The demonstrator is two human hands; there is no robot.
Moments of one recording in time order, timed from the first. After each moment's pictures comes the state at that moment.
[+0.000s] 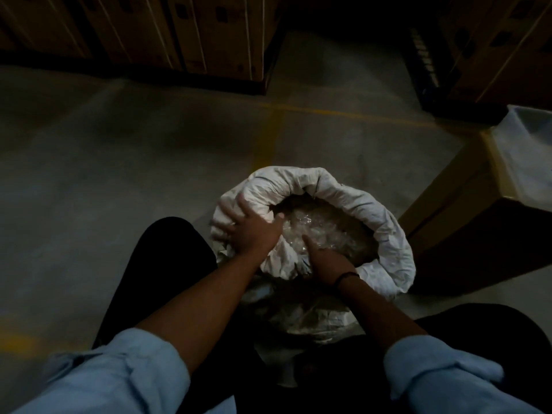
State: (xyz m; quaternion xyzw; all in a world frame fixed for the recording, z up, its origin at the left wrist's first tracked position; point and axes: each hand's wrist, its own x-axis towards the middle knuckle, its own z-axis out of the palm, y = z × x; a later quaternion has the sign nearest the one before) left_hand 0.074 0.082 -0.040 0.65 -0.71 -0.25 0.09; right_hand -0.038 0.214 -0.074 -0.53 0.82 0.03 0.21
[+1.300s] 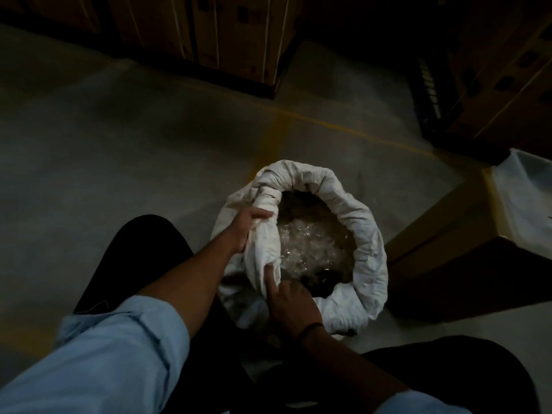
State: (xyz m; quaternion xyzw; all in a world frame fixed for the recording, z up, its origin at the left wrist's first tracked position) left_hand 0.085 0.017 -0.045 0.46 -0.40 -0.78 0.13; right_hand 0.056 0.218 -0.074 -0.62 0.78 0.09 0.01
